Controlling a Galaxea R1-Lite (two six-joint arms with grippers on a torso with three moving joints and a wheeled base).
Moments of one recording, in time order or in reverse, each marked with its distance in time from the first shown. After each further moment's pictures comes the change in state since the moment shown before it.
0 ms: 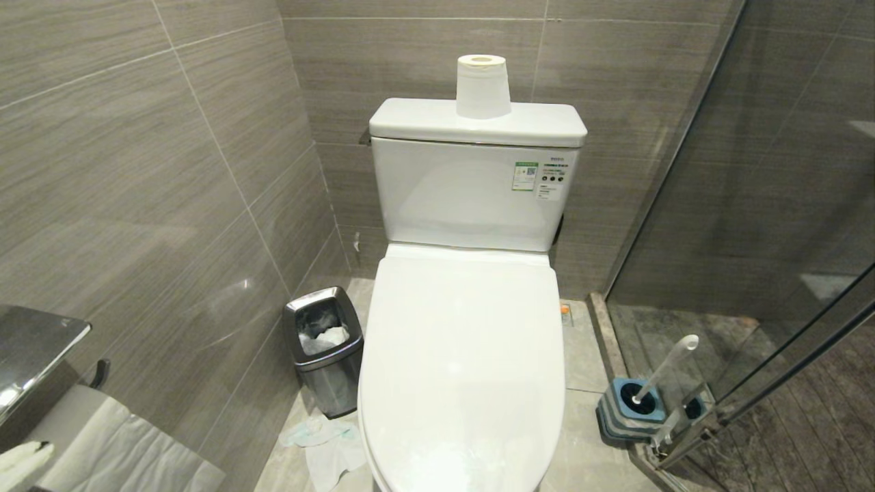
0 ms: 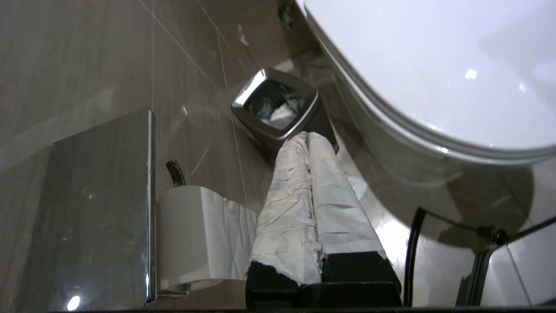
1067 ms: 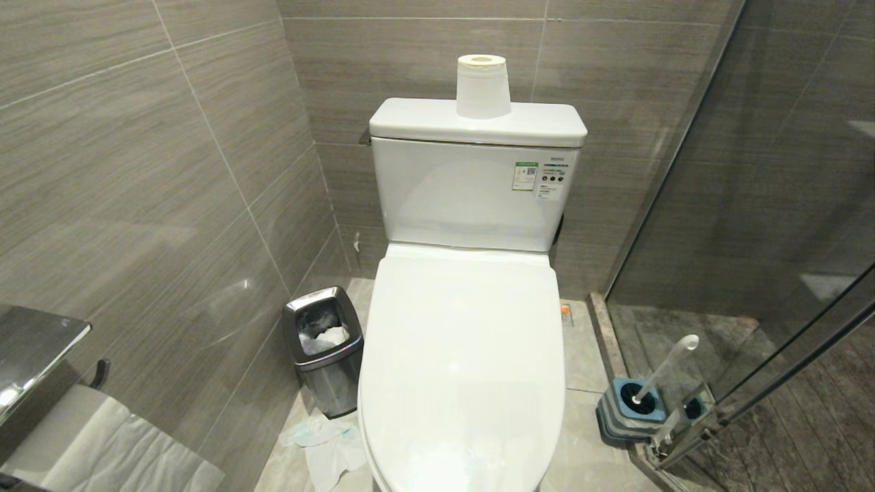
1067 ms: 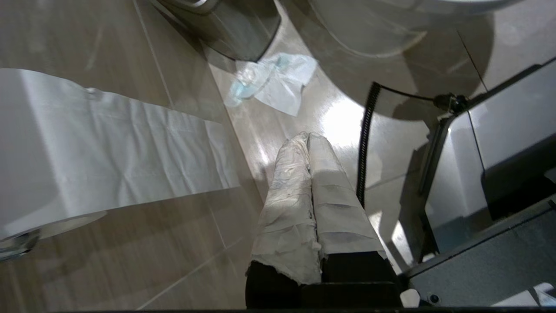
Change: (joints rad) left arm -0.026 0.151 0.246 0.006 0.043 0.073; right arm 0.000 0.000 0.000 0.000 0.000 0.000
